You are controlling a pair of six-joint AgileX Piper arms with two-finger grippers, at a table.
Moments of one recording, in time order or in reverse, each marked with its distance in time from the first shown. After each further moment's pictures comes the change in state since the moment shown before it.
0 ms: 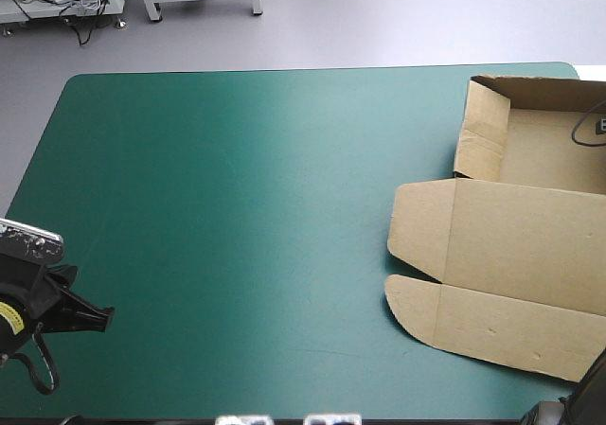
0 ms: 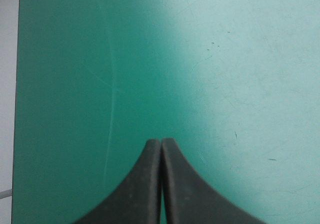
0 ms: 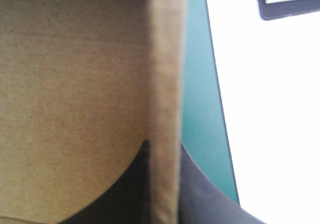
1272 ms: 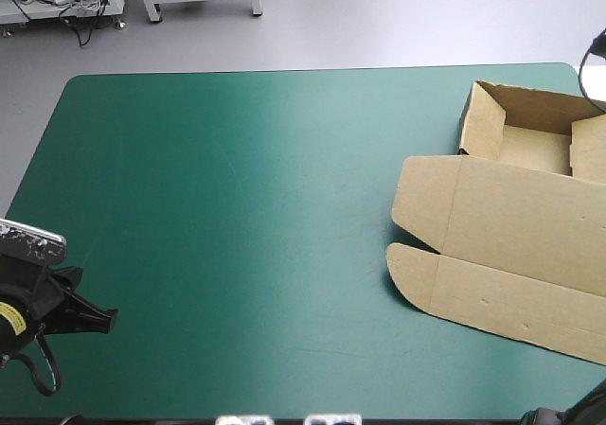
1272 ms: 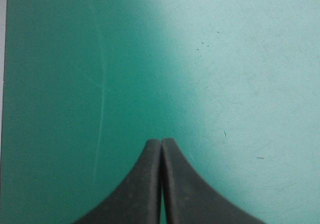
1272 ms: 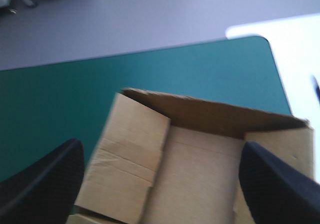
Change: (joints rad) left arm 0.000 0.000 0.000 -0.033 0.000 0.000; right arm 0.000 -0.319 -0.090 0.484 0.014 -0.033
